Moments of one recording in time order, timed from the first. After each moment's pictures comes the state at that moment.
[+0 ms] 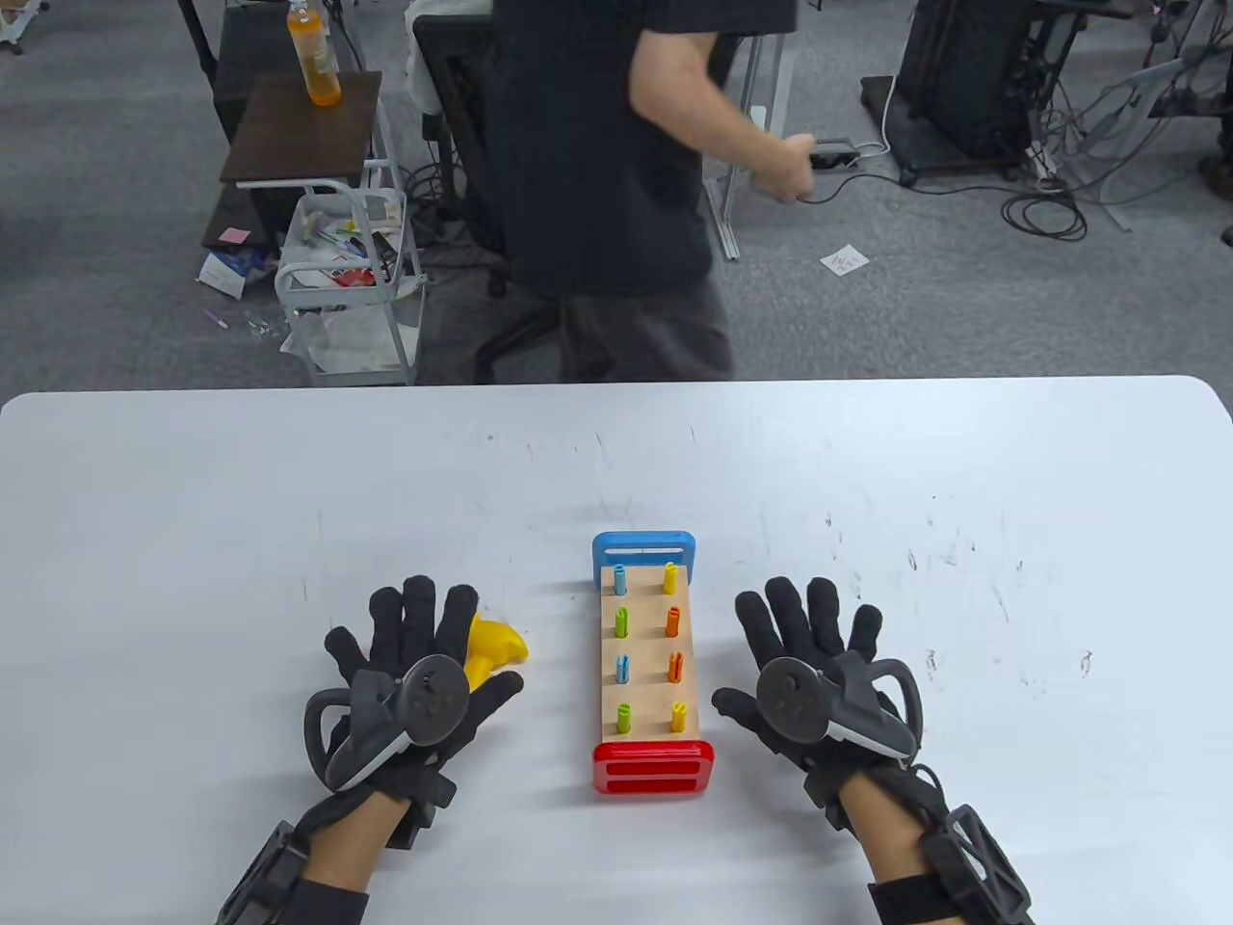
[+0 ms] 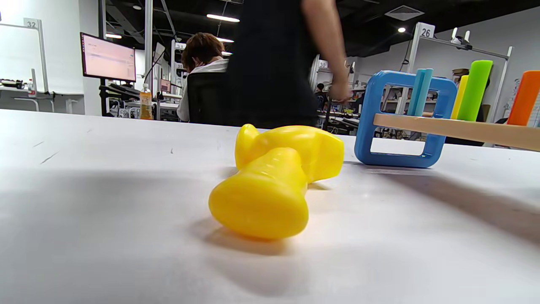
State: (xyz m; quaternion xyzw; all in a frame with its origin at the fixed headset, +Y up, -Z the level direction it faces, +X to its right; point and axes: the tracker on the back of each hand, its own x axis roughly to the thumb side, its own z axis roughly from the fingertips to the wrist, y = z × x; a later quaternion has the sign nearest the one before) left_hand -0.221 -0.717 -0.317 0.01 -0.07 0.06 1.00; right_hand 0.146 -0.724 -0.325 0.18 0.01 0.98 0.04
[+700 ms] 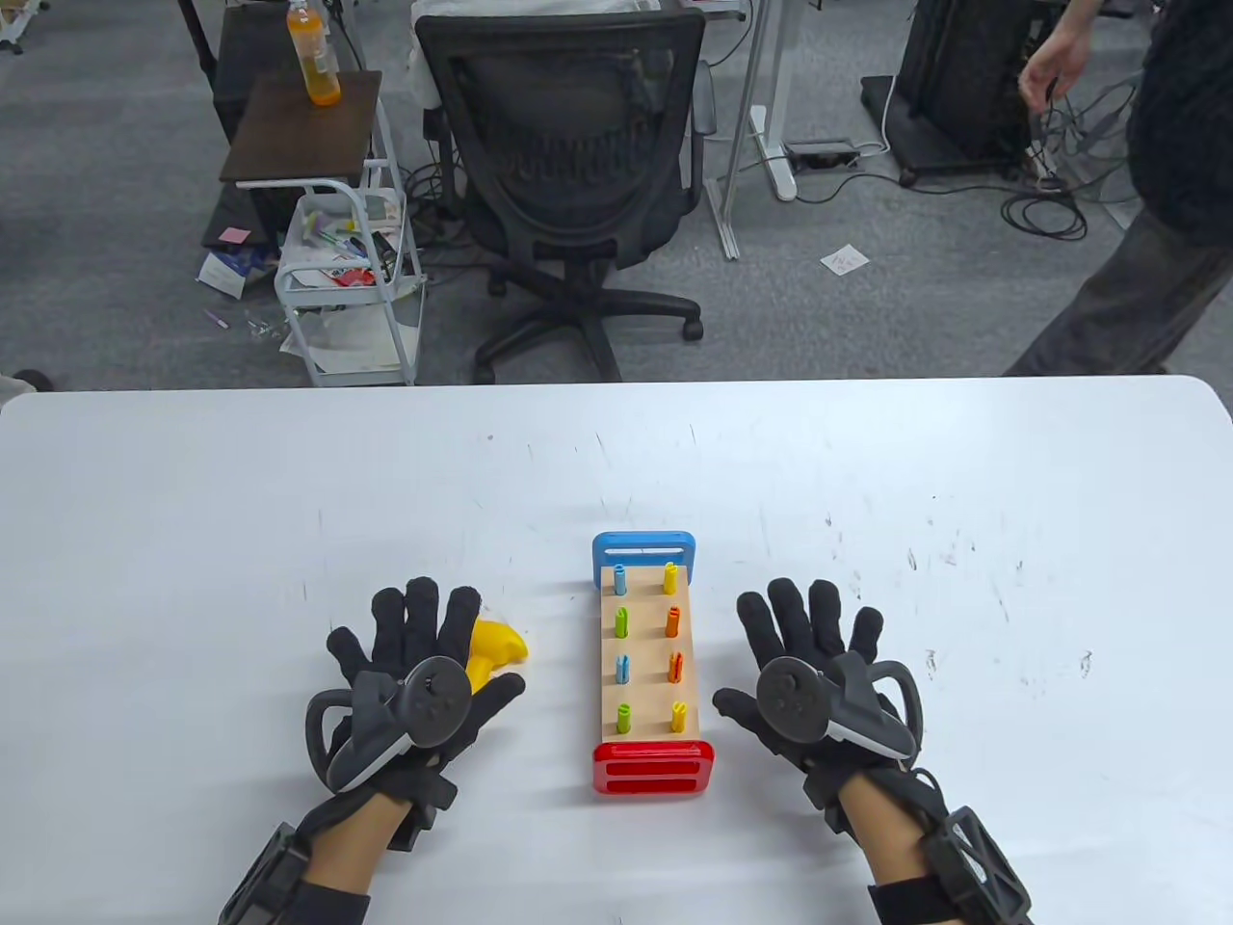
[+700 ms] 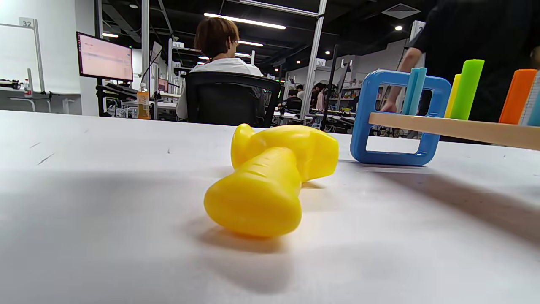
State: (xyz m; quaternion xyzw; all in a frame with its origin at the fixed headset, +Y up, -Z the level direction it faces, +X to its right) left_hand -0.218 -0.716 -0.316 0.01 -0.07 0.05 1.00; right_hand 0.147 -0.725 -0.324 0.17 0.02 0.98 0.05
